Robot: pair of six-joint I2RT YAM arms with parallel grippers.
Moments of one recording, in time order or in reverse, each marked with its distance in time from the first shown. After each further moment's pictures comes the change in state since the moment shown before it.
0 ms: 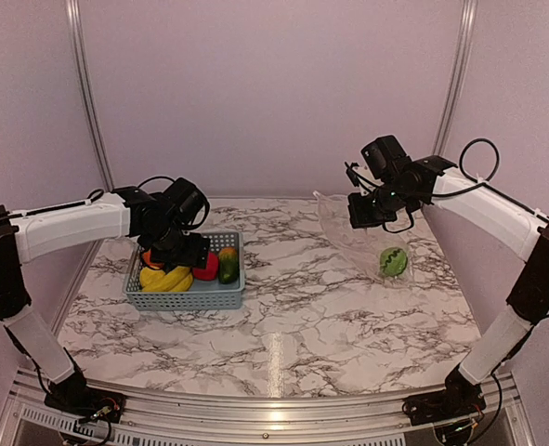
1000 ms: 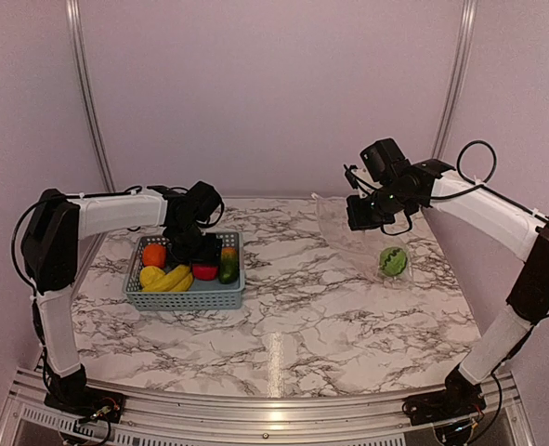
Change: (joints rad) left arm 0.096 0.332 0.208 0.014 0.132 -0.008; right arm 0.000 0.000 -0.029 0.033 -0.013 0.005
